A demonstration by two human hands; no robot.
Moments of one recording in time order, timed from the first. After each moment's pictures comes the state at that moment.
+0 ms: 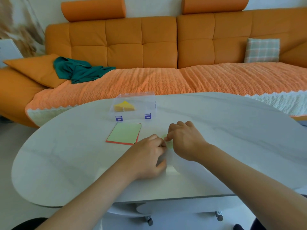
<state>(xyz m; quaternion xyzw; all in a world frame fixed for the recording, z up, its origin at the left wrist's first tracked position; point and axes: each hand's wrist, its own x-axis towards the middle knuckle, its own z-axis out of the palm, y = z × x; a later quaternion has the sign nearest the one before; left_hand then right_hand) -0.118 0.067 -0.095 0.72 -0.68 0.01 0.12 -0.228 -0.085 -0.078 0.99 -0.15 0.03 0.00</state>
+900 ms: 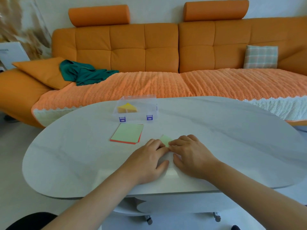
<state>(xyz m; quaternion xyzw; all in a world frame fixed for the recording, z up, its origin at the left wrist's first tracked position) -0.134 0.082 -0.104 0.74 -0.65 0.00 0.15 -0.273 -0.071 -0.111 0.98 -0.09 0.17 0.01</state>
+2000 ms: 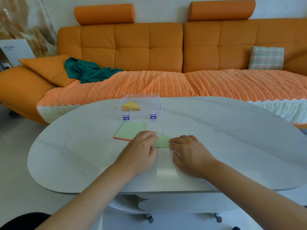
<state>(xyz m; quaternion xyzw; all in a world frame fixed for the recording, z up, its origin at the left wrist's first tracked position) -0.120 0.096 -0.090 0.80 -0.56 0.04 0.23 -0.261 -0.067 -0.115 0.98 -0.11 0.15 0.01</state>
